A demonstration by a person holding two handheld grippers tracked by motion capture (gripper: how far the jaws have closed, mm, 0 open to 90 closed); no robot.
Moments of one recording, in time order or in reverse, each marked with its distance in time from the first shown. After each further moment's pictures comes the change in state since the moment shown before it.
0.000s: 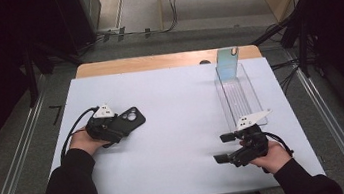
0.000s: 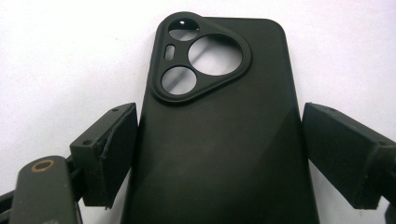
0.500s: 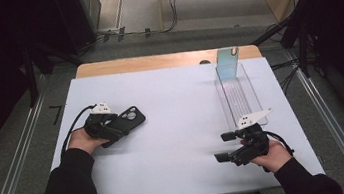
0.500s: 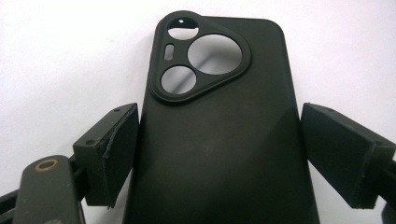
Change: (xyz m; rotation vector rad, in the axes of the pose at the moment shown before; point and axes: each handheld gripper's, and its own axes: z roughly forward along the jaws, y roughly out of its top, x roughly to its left) left arm 0.000 0.010 -0.011 -0.005 -0.065 -0.091; right arm -0.003 0.000 -0.001 -0.006 -0.003 -0.004
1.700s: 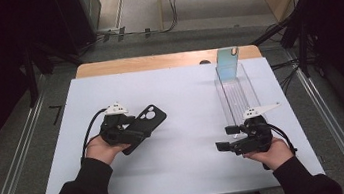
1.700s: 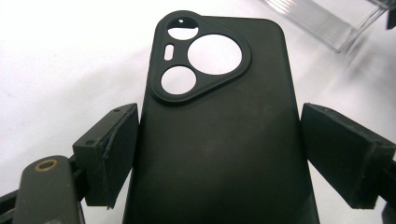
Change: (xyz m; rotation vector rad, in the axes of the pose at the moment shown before) left arm -0.097 0.045 -0.015 -0.094 -0.002 -0.159; right arm -0.006 0.007 -0.011 -0.073 -0.063 0.160
